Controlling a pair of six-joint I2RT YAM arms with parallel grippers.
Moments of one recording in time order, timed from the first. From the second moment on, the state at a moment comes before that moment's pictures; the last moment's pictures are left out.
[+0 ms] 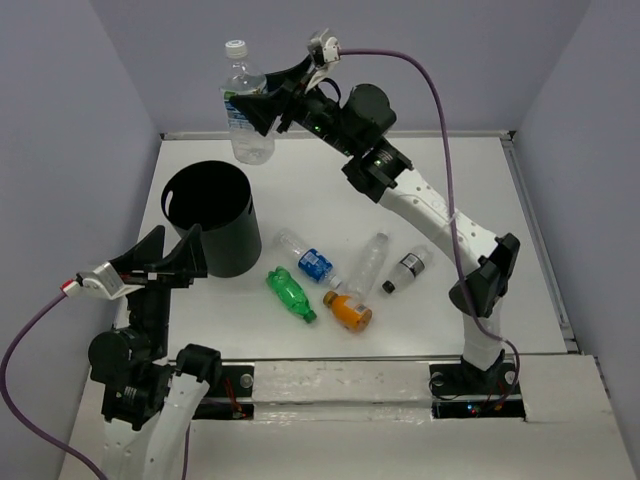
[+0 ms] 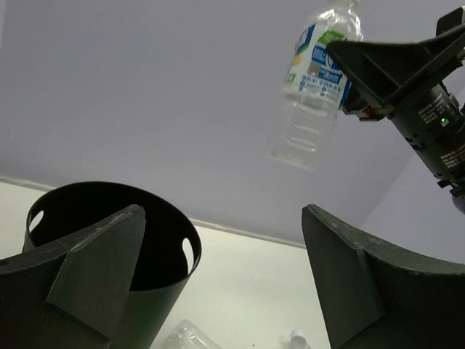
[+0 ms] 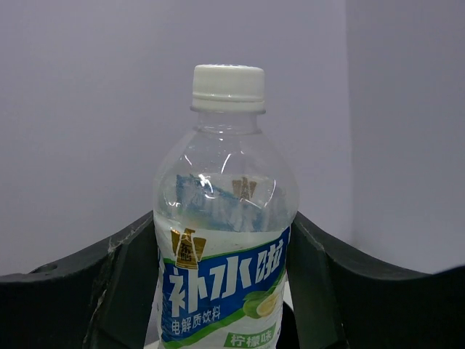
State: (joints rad) left arm -0.27 0.12 0.69 -0.11 -0.19 -0.41; right arm 0.80 1.90 2.12 0.21 -0.24 0.28
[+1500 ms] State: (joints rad) left arm -0.27 0.12 0.69 -0.14 -0.23 -0.41; right arm 0.86 1.85 1.51 -0.24 -0.04 0.08
